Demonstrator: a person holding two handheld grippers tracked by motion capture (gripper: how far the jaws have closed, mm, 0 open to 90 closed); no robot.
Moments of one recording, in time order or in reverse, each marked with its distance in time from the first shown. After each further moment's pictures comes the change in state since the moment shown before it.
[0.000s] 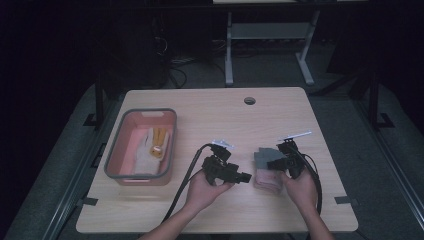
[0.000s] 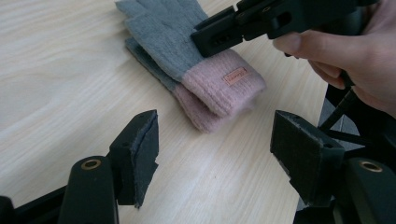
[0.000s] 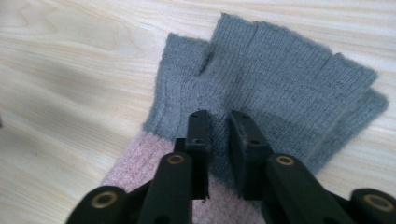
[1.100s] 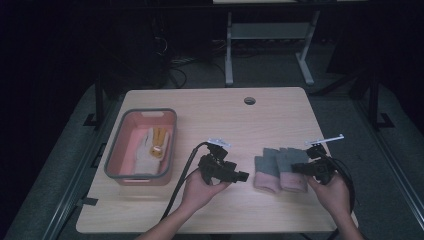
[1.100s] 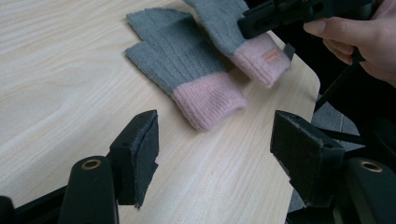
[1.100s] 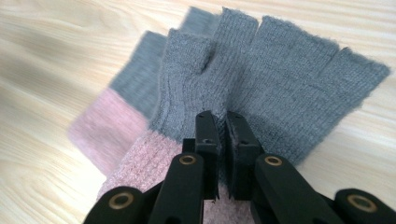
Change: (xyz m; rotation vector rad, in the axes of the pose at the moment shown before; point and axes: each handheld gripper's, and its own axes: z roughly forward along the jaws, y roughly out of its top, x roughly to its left) left arm -0.002 0.000 -0.020 -0.031 -0.001 0.029; right arm -0.047 -0.023 -0.043 -0.042 0.006 -0.074
